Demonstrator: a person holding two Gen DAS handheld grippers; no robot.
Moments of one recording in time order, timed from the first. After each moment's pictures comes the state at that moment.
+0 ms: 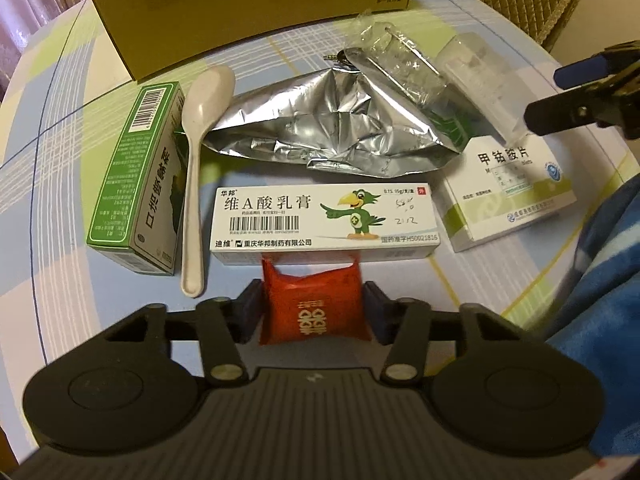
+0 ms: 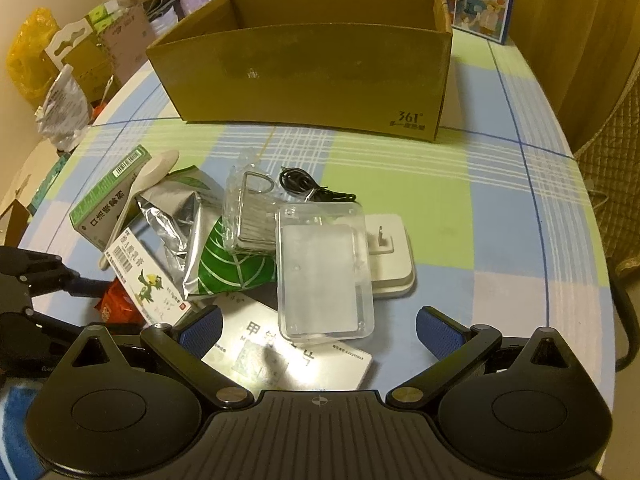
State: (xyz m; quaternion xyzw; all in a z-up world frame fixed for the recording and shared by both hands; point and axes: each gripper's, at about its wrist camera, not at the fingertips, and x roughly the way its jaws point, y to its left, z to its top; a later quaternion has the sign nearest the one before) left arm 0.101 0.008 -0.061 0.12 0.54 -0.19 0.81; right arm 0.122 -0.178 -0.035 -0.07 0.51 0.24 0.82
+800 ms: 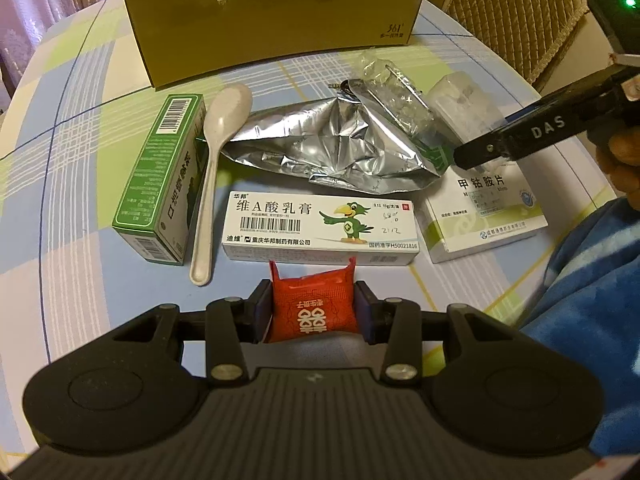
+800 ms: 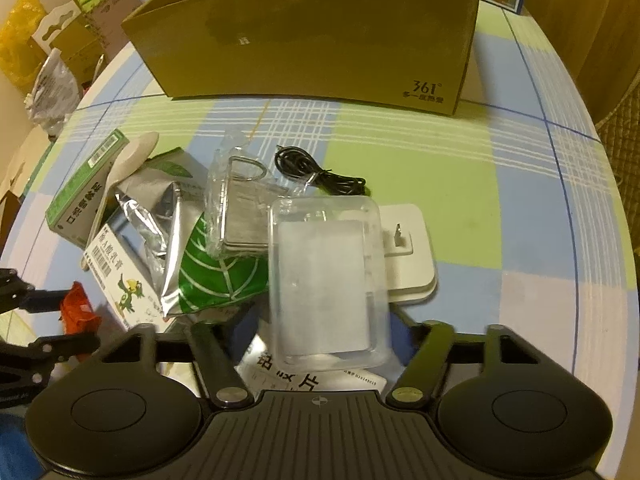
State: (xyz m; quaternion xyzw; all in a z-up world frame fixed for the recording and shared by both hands) left arm 0.079 0.017 -0.037 0.07 0.52 -0.19 0.83; right arm 0.150 -0.163 -0.062 -0.07 0.55 0.23 0.80
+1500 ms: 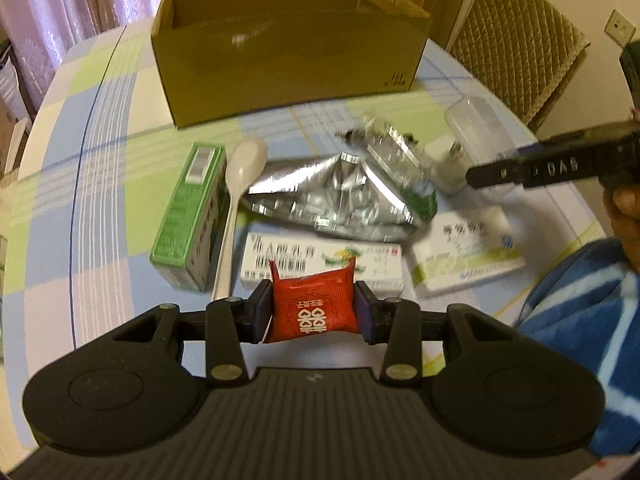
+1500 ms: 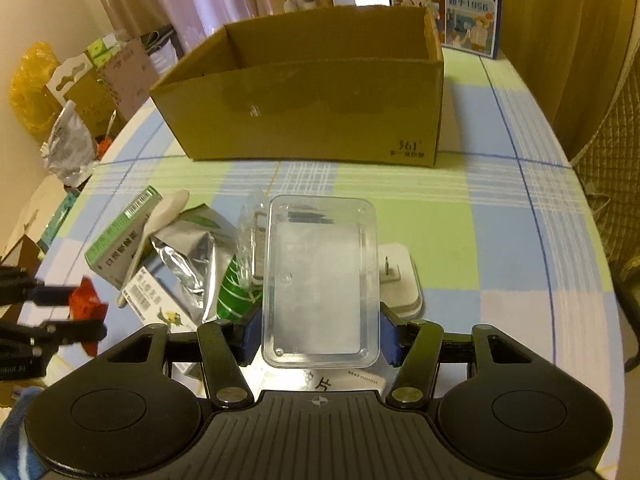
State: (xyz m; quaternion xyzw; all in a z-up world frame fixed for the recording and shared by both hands) left arm 0.080 0.019 0.005 0.06 0.49 -0.17 0.85; right arm 0.122 -0.178 -0.015 -0.03 0.48 0.24 0.84
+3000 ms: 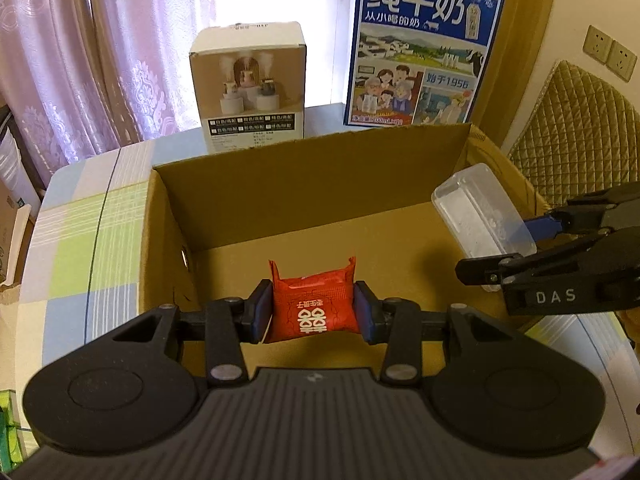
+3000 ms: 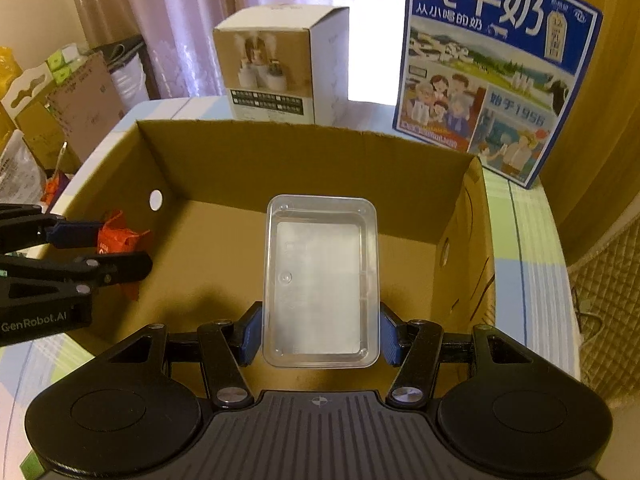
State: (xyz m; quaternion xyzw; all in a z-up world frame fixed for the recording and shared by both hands) left arm 0.374 -0.013 0.029 0.06 0.42 -0.14 0.89; right arm 0.372 -0.094 0.001 -0.09 0.46 0.21 0.86
